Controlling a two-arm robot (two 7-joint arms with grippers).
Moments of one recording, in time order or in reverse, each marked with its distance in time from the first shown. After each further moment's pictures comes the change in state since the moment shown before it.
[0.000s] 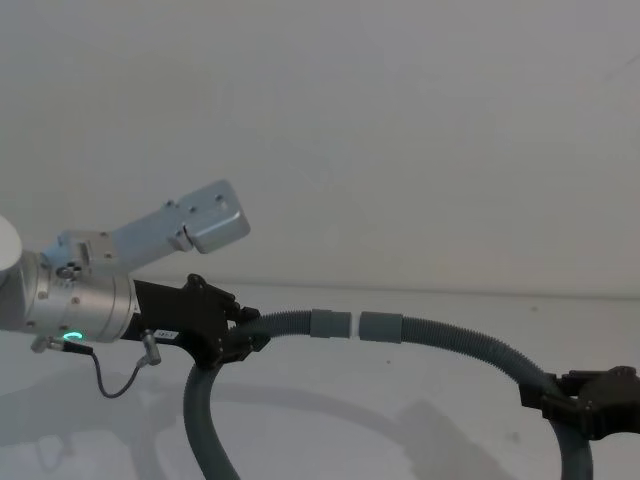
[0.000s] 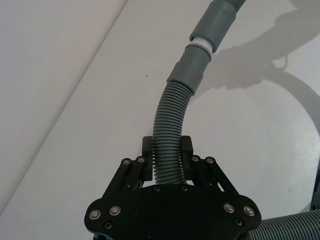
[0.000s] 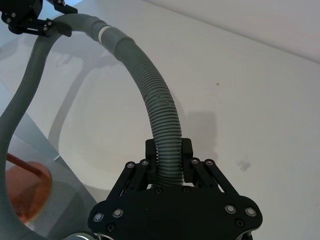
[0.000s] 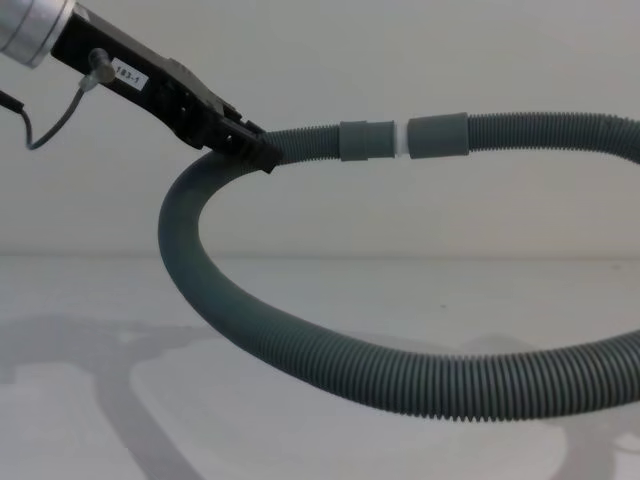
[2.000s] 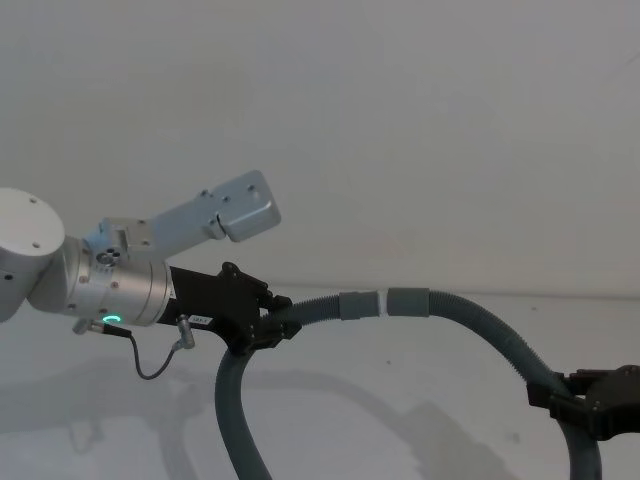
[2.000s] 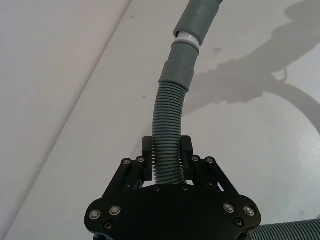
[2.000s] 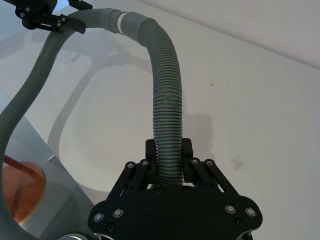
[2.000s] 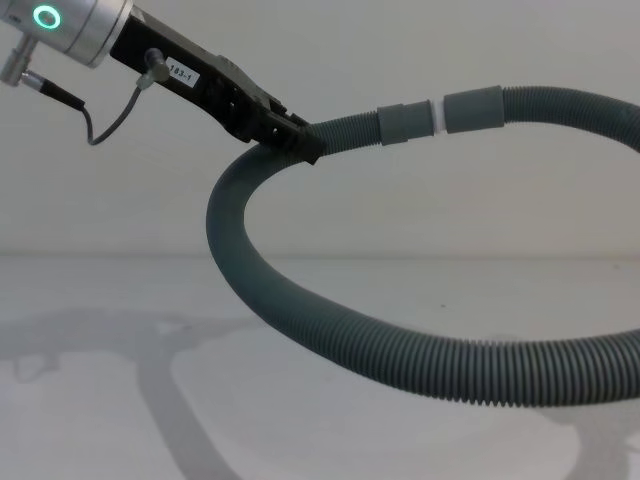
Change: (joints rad) left arm -0.067 -0.093 0.046 0.125 0.020 -0.080 -0.039; right arm -0.011 0.027 0.001 -0.003 0.015 -0.031 -0.013
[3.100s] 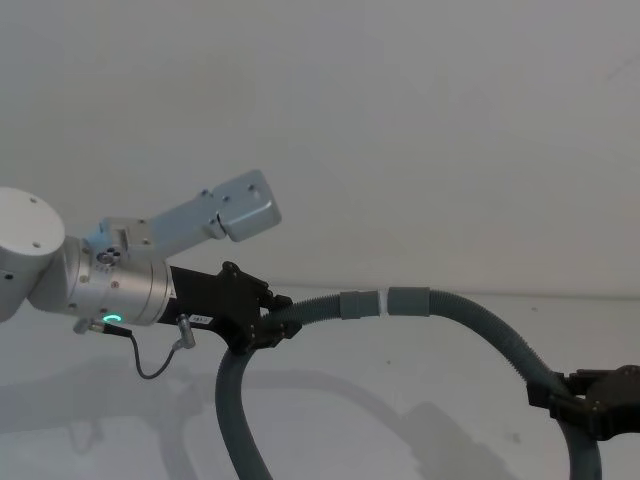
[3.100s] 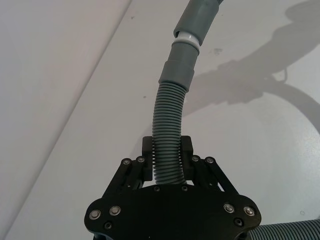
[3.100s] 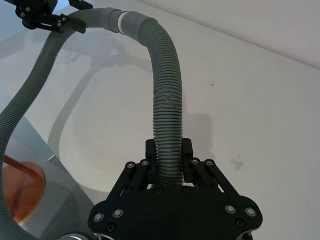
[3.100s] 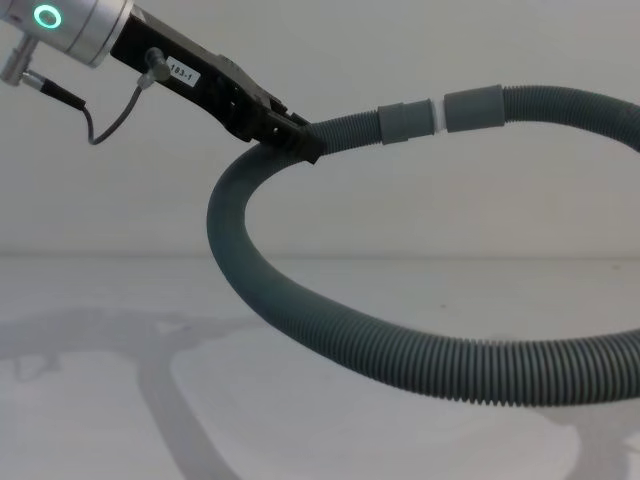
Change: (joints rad) left arm -0.001 -0.001 0.000 0.001 0.000 -0.001 0.000; right arm 0.000 0.000 0.000 0.000 0.000 0.000 0.000
